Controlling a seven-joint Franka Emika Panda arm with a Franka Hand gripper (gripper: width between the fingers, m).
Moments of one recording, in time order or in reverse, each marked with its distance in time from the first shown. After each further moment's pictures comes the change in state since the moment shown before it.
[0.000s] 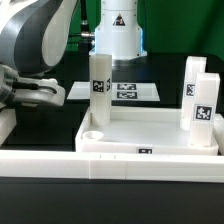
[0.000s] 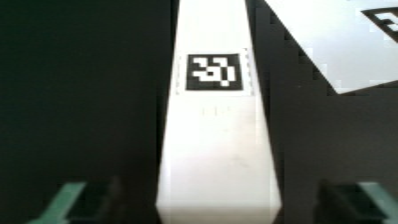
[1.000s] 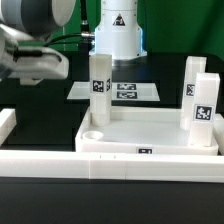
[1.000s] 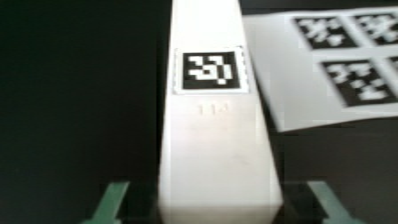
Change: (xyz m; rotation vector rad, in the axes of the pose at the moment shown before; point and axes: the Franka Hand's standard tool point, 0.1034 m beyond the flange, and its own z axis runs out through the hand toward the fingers) arm -0.048 -0.023 -0.057 -0.032 0.017 -0.051
